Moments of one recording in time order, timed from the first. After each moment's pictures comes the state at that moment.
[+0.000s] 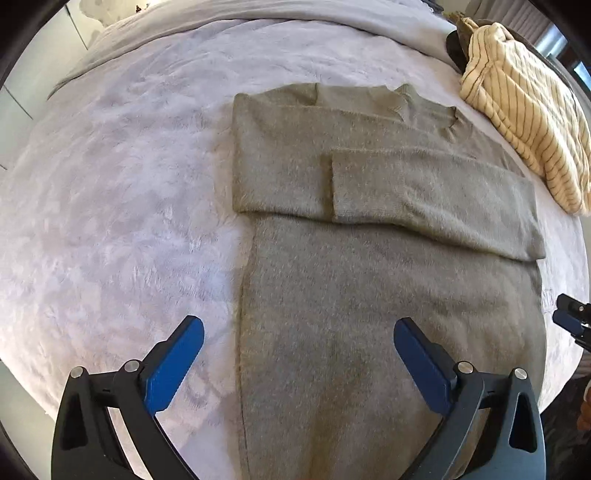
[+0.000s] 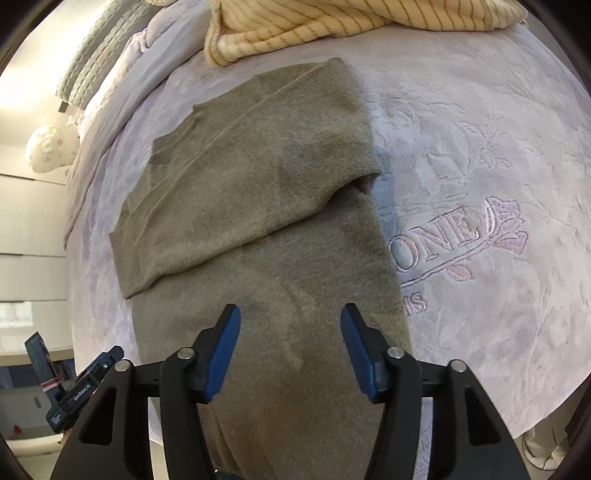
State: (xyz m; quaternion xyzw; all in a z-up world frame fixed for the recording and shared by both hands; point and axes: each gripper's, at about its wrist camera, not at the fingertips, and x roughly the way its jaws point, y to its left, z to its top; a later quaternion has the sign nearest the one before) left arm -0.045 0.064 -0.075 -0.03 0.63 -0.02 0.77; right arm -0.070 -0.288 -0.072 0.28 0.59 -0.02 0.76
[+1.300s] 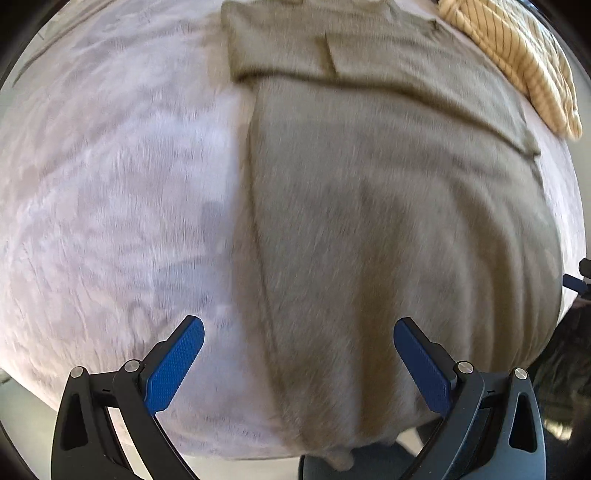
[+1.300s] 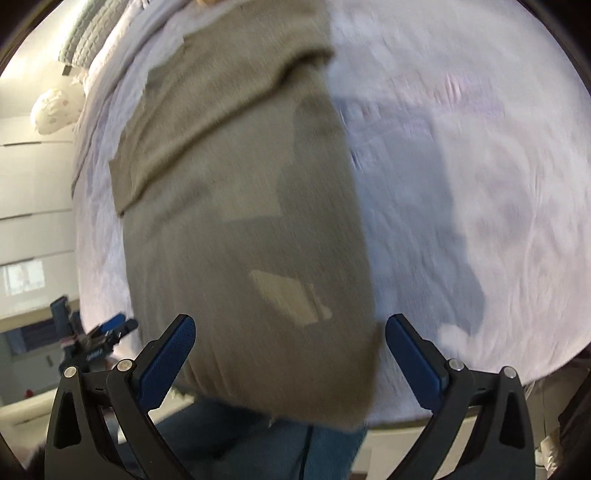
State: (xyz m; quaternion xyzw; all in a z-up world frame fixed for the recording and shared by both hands) left arm -0.123 0.092 -0.125 -0.01 0.71 -0.10 0.70; right arm -0.163 -0.305 -0.106 0.29 0.67 0.05 0.69
